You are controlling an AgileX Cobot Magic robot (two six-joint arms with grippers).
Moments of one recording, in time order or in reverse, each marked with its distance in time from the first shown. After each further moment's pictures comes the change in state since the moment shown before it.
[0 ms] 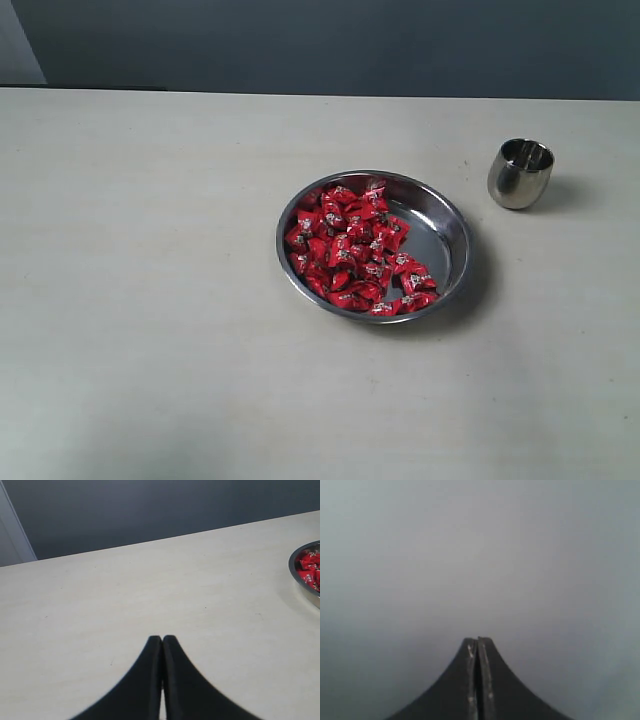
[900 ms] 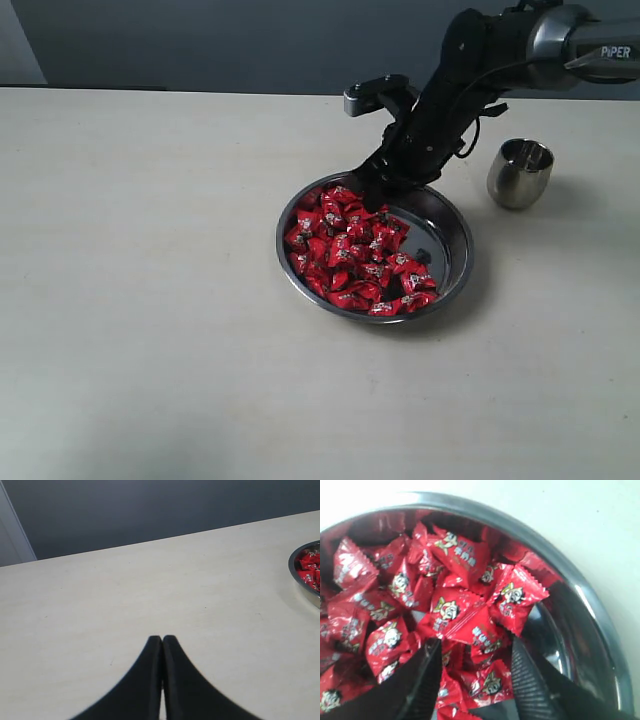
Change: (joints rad) left arm 0.000 0.000 0.000 0.000 0.000 0.000; right arm 0.311 0.529 -0.104 2.053 0.701 -2.063
